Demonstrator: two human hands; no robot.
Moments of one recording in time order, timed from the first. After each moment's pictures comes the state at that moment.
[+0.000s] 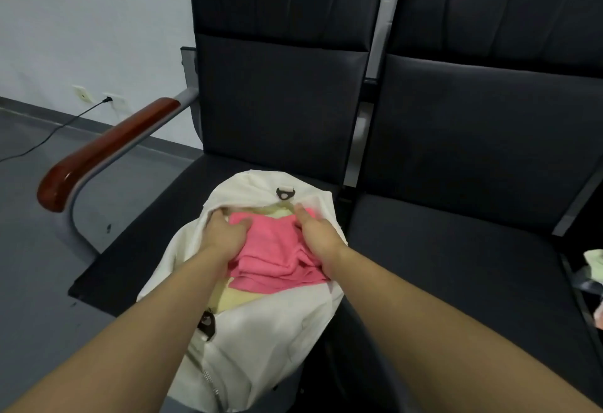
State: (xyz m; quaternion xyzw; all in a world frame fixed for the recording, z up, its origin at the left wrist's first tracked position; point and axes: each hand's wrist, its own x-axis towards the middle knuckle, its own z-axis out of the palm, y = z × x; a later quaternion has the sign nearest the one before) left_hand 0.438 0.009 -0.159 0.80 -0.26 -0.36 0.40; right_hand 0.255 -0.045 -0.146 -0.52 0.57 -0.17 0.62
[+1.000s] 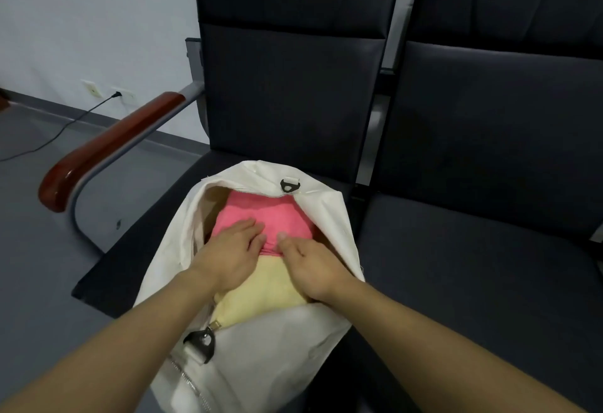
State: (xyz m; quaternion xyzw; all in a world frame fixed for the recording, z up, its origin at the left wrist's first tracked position) left_hand 0.451 0.013 -0.182 0.75 -0.63 -0.17 0.06; right_hand 0.258 -0.023 -0.161 -0.77 0.43 -0.09 0.45
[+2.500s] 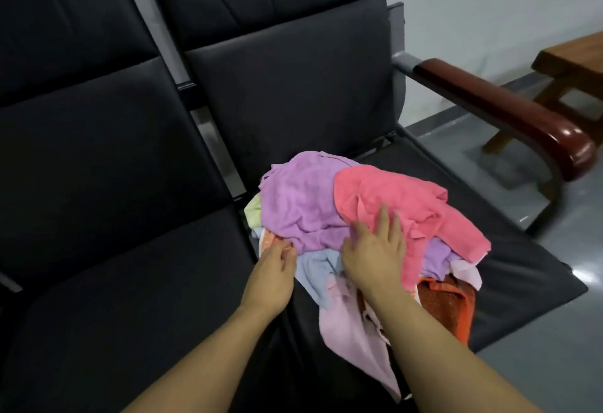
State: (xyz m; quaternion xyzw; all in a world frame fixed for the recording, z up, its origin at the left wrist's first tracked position) left_hand -0.213 -0.045 -0.214 0.53 -0.73 -0.41 0.13; right_hand -0.387 0.018 -0.227 -0.40 0.89 -0.19 0.11
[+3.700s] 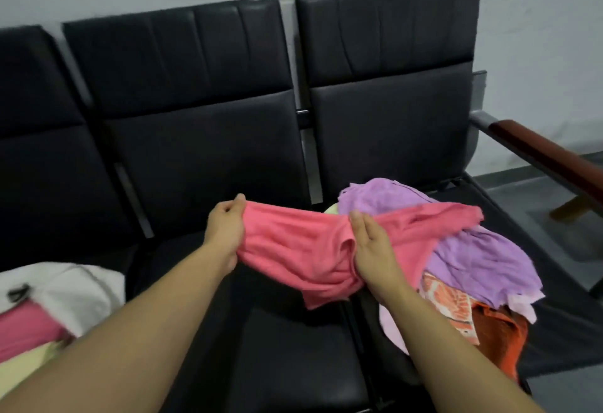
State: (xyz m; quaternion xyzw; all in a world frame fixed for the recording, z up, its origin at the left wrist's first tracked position) left_hand -0.031 -0.067 -0.071 0.66 -0.41 -0.46 0.43; right_hand -0.247 0.027 -0.105 -0.44 0.62 -0.55 0.35
